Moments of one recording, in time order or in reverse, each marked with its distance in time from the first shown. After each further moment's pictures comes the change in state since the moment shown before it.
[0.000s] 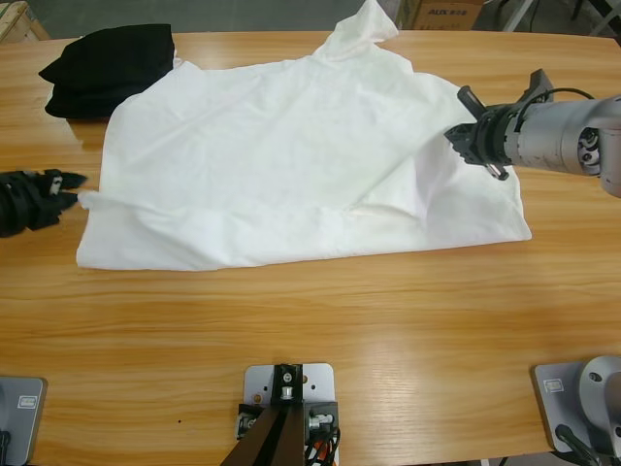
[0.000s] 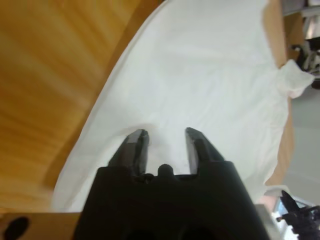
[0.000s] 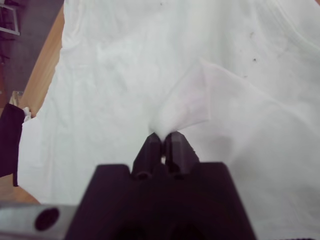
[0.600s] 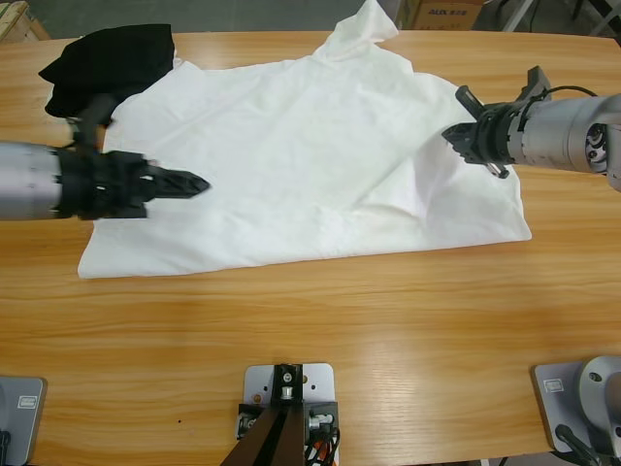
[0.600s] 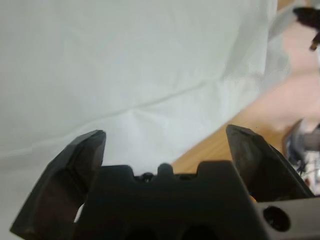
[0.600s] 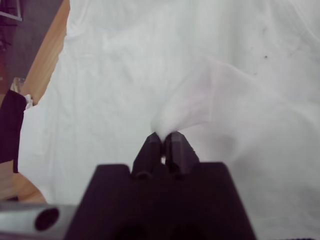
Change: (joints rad) arm 0 -0.165 0.190 -0.280 0.112 -0.370 0.685; arm 1 -0.022 -0.014 0.000 0.000 0.061 -0.059
